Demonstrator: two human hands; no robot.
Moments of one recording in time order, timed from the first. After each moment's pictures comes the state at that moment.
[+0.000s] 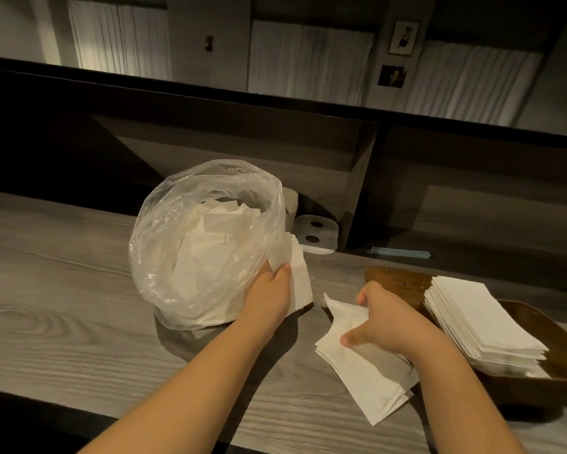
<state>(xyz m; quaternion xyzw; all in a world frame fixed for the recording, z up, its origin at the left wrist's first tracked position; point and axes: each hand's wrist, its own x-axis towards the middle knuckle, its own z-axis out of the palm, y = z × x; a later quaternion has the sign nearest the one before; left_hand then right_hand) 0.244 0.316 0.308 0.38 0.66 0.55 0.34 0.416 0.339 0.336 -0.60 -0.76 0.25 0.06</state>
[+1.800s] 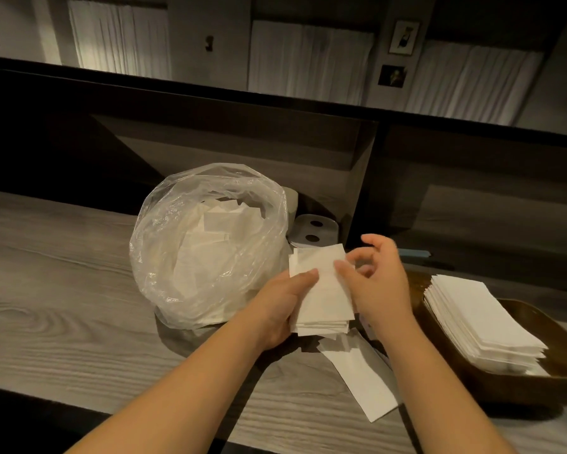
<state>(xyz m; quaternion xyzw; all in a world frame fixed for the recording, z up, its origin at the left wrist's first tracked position) 0.243 0.312 0.305 0.33 0.41 0.55 0.65 0.385 0.343 0.336 -0.52 -0.65 0.29 0.47</state>
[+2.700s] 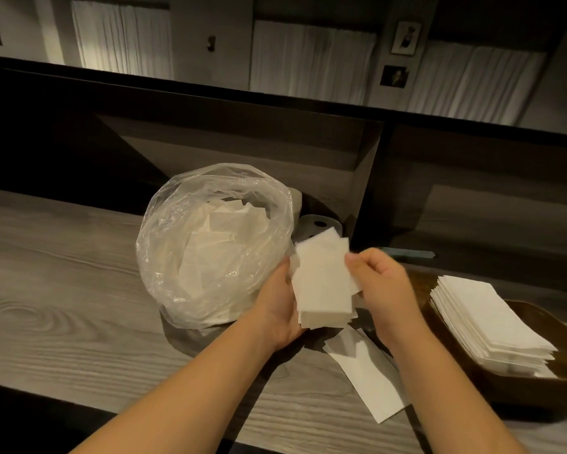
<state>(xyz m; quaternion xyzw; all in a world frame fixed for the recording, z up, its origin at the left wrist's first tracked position) 0.249 0.315 0.305 0.20 0.32 0.58 0.72 0.383 0.334 0.338 -0.48 -0.62 0.41 0.46</state>
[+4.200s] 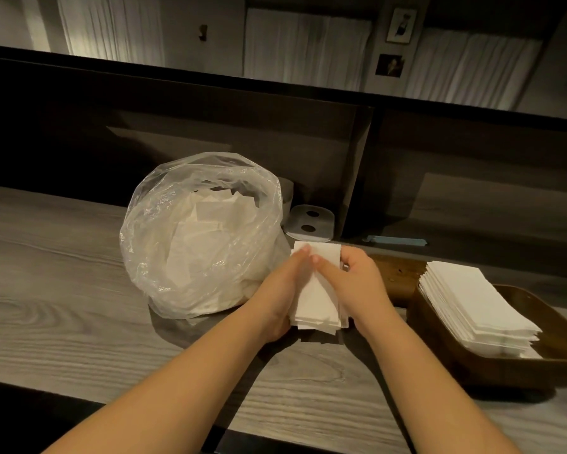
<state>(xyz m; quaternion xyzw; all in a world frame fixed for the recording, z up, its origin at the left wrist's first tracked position) 0.259 0.315 0.302 0.32 0.44 0.57 0.61 0.374 0.341 0.325 -0.47 -0.68 0.36 0.43</state>
